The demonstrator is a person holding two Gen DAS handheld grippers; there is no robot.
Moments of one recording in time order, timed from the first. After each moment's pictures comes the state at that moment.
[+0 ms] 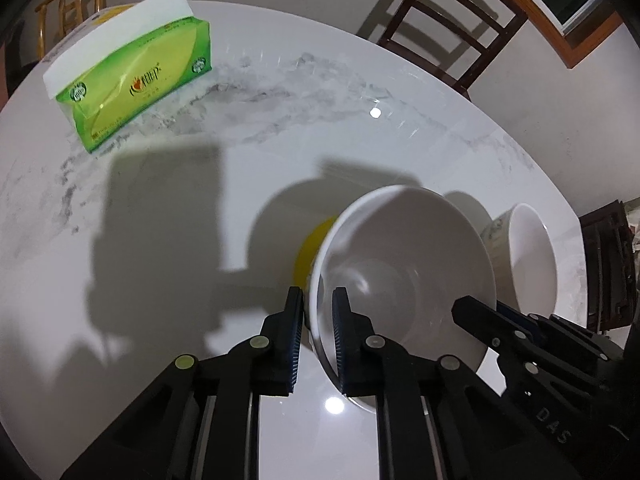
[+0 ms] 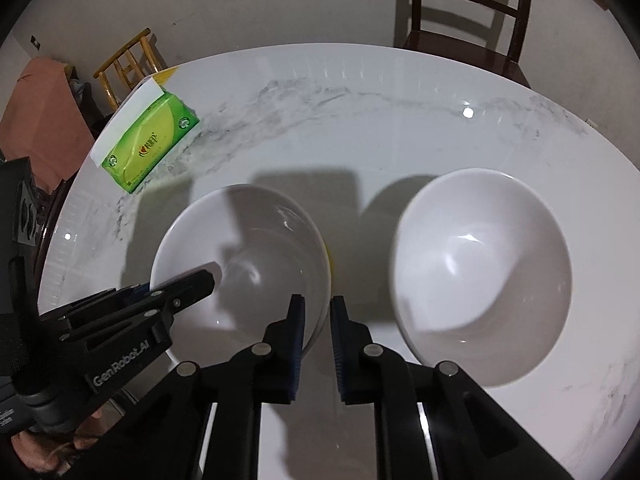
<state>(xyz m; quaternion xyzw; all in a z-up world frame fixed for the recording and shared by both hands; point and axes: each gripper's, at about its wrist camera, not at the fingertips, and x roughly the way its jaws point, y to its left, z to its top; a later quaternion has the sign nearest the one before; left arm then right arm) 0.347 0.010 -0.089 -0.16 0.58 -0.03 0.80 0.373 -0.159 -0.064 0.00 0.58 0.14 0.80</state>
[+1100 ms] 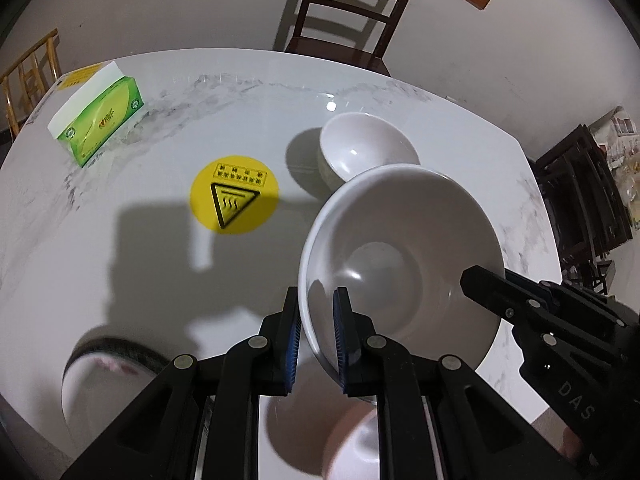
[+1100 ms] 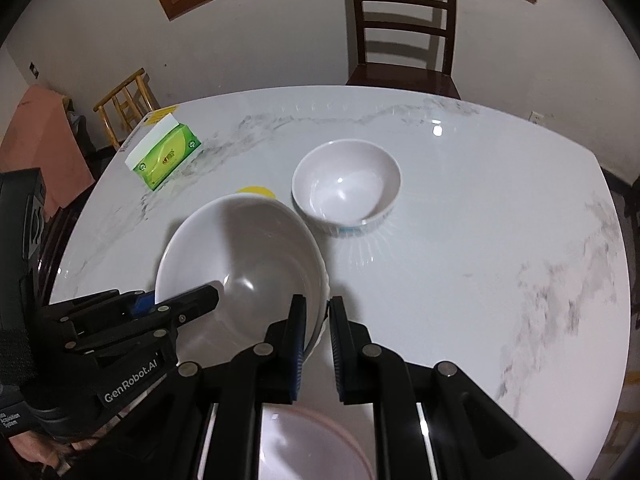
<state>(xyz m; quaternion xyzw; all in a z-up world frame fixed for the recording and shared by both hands) 0.240 -0.090 -0.002 -0.07 0.56 -0.11 0.82 0.238 -0.251 0.024 0.03 0.53 0.10 0.84</state>
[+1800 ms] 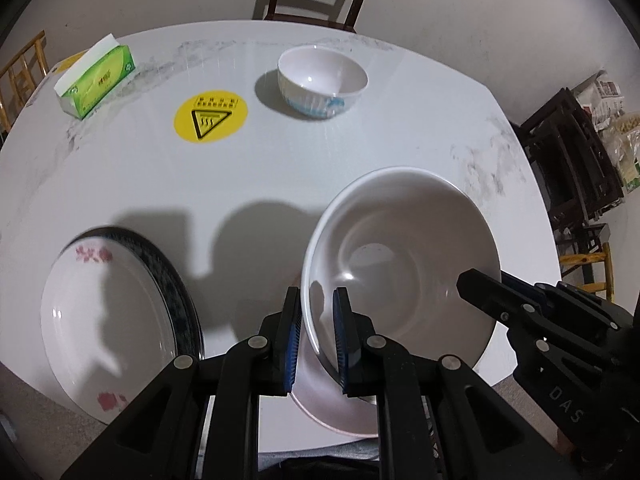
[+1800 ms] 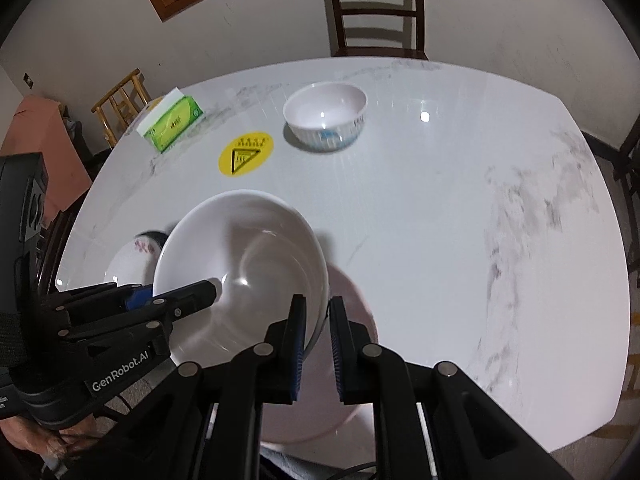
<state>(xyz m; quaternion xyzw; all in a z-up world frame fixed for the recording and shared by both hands) 0.138 -0.110 -0.014 -0.05 0.59 -0.14 0.80 0.119 -0.275 0.008 0.05 0.54 0.08 0.84</state>
